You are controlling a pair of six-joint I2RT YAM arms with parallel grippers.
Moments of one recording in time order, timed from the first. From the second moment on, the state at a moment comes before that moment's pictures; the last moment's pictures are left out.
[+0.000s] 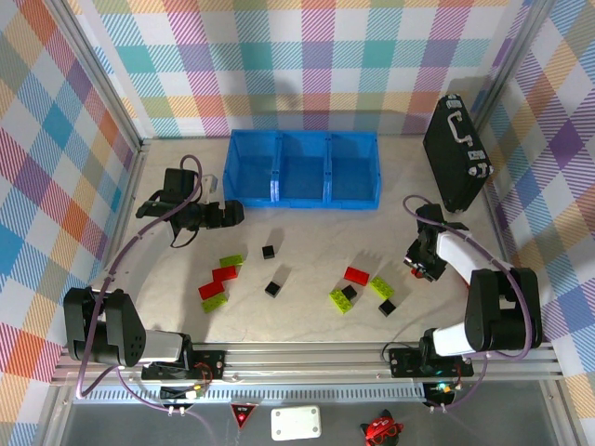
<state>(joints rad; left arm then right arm) -0.12 1.35 1.05 -0.63 0.29 -0.20 0.04 1.41 0.75 -0.76 0.10 0.73</state>
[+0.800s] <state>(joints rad) -0.12 1.32 1.04 -0.63 0.29 -0.20 0.04 1.41 0.94 -0.78 -0.07 0.47</state>
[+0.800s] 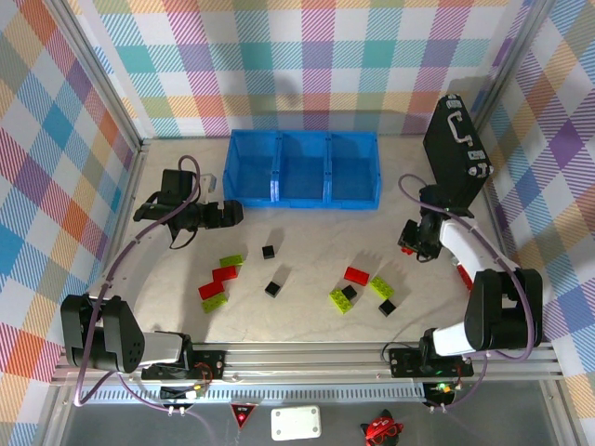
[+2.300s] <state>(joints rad) -0.12 1.27 1.02 -0.62 0.18 -0.20 0.30 2.39 2.13 -1.10 -0.06 0.25</state>
